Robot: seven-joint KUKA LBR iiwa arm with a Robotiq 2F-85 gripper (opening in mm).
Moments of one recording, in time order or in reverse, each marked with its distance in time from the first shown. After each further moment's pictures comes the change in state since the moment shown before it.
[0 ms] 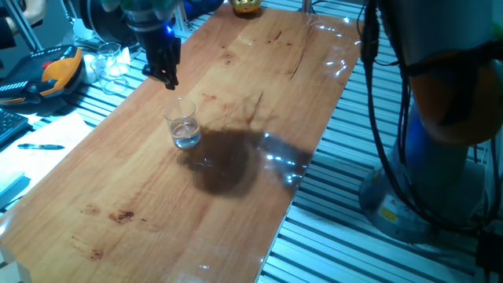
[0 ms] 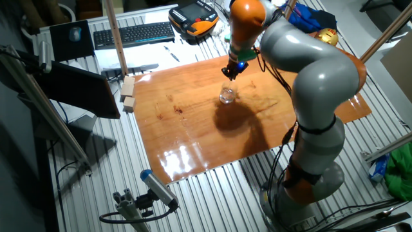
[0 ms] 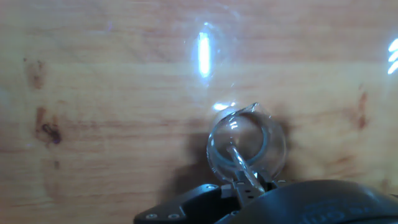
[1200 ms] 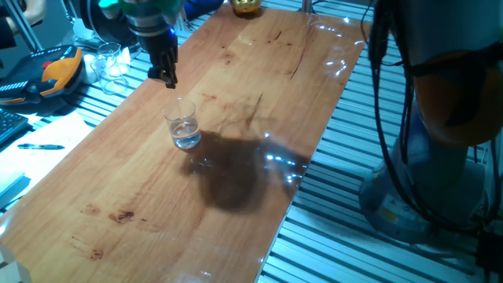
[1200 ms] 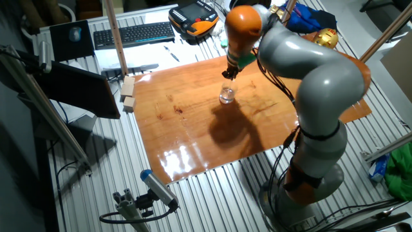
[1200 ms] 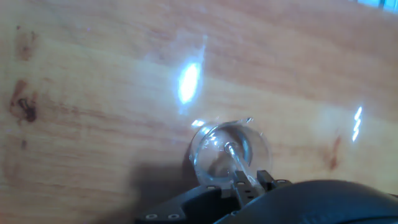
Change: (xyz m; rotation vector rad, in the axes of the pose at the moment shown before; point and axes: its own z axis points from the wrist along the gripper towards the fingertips) arm 0.000 0.000 -0.002 0.055 -0.097 -0.153
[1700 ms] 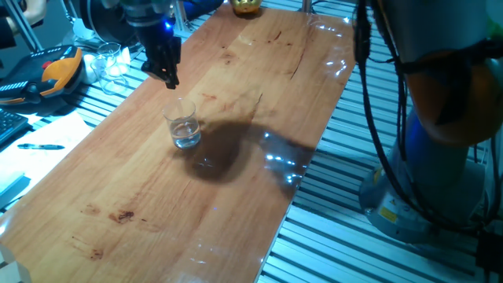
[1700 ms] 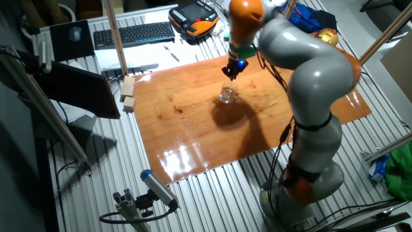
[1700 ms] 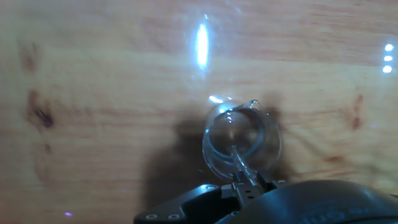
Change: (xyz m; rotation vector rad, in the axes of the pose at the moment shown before) arm 0.001 -0.001 0.002 -0.070 0.184 0.119
